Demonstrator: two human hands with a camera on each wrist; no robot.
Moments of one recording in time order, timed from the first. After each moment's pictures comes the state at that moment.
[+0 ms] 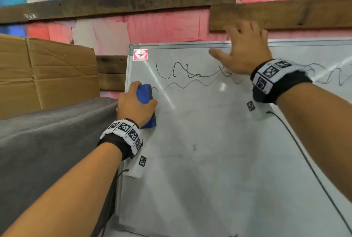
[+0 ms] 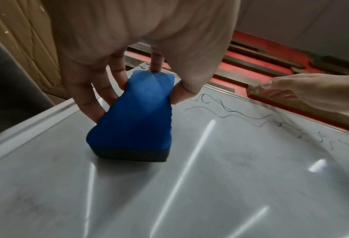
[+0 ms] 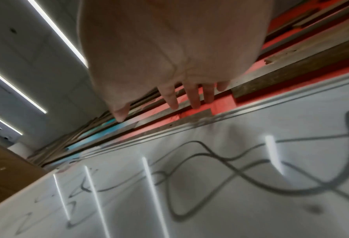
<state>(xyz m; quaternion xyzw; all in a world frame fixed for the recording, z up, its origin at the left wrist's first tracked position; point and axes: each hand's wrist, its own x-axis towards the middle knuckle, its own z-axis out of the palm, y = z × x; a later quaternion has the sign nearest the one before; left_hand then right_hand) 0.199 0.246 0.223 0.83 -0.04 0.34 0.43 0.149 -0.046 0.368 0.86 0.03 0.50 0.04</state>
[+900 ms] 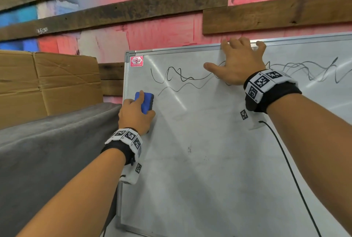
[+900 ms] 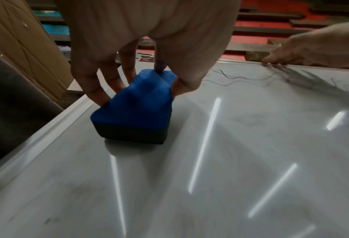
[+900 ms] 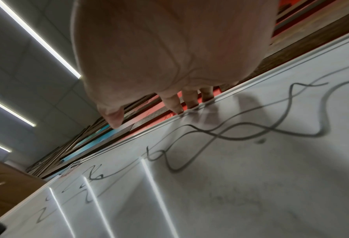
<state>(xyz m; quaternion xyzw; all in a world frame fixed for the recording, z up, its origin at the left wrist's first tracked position) 0.202 0.235 0.212 0.90 -0.02 0.33 0.30 0.147 -0.060 0.350 0.90 -0.02 0.43 0.04</state>
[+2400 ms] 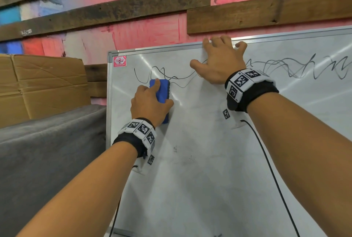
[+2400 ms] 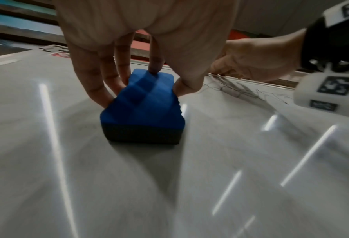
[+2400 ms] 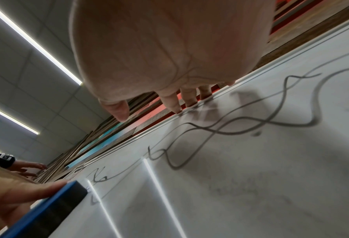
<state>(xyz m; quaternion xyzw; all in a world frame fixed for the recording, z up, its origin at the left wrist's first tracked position) 0.172 0.150 0.242 0.87 -0.10 0.39 0.30 0.141 -0.060 0.350 0.90 0.00 0.43 0.02</state>
